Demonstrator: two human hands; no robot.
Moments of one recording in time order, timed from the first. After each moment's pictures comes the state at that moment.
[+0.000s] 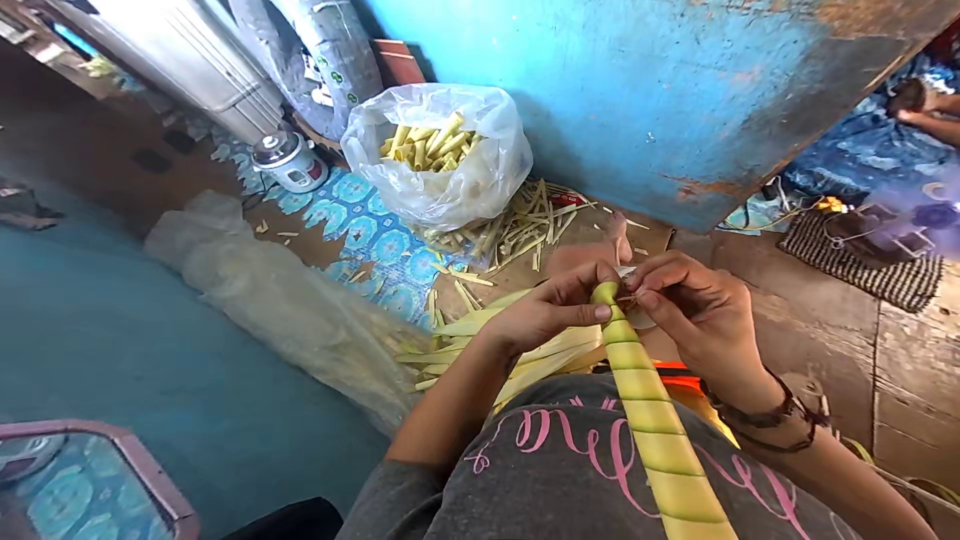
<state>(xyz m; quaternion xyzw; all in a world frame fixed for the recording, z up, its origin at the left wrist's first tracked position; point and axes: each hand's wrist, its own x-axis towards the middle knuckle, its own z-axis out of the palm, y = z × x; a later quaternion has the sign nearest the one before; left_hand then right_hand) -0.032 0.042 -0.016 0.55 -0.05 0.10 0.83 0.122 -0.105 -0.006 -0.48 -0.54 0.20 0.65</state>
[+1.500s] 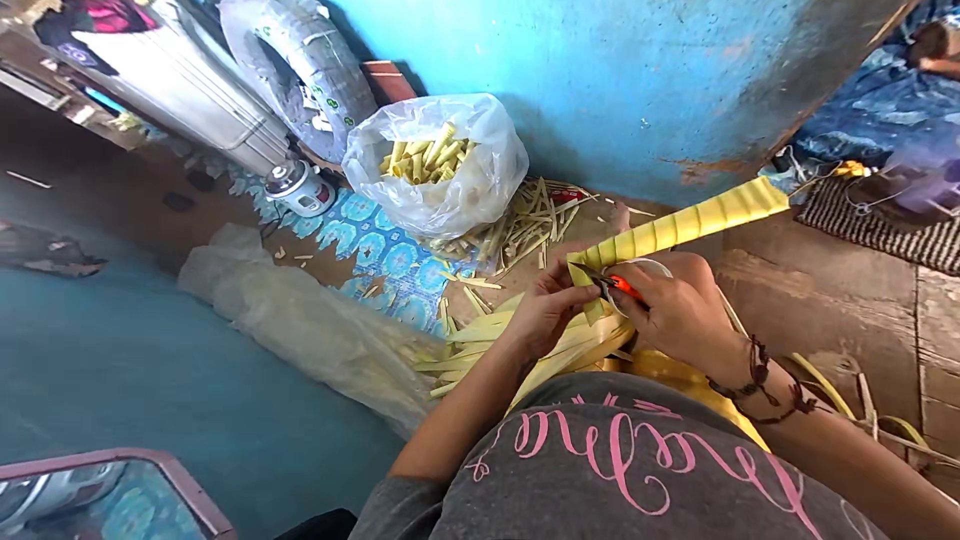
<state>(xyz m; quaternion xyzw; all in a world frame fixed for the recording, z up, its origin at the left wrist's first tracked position) -0.014 0.024 -0.029 0.45 0.22 0.19 0.84 0.143 -0.104 -0.039 -0.70 -0.64 0.03 0.32</state>
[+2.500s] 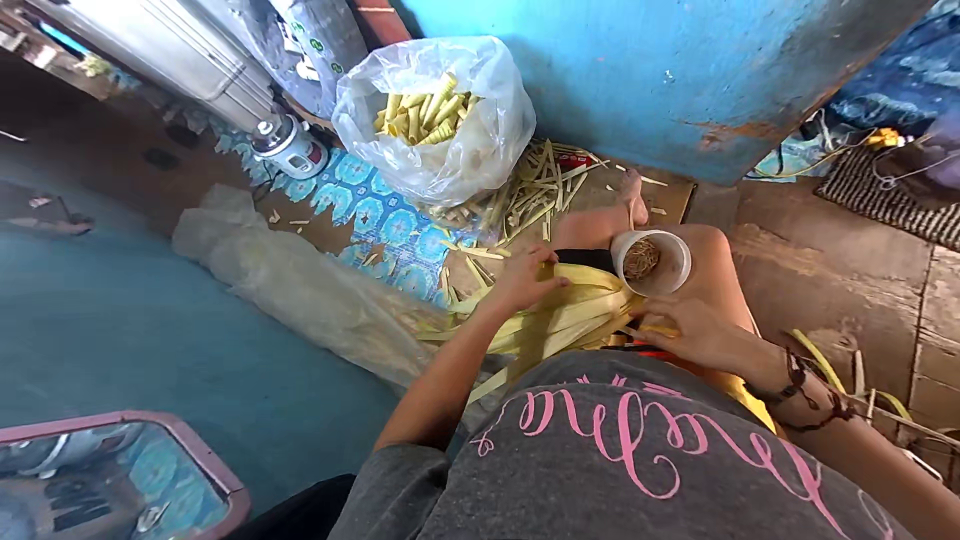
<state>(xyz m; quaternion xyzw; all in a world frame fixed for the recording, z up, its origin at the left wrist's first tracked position) -0.040 0.089 -0.110 0.89 0.24 0.04 0.37 0.170 -0.144 -0.105 -0.68 -0.62 0.32 0.20</state>
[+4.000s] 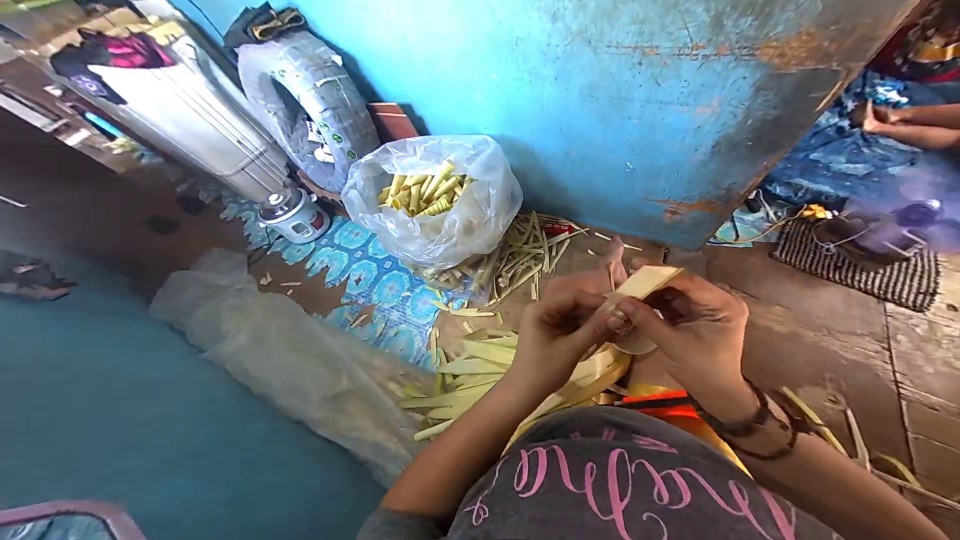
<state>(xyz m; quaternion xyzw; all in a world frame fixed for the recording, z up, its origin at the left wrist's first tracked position) -0.016 0.011 0.000 0.67 0.08 0.34 0.65 0.125 -0.090 -0.004 -0.47 -0.50 0.08 0.72</state>
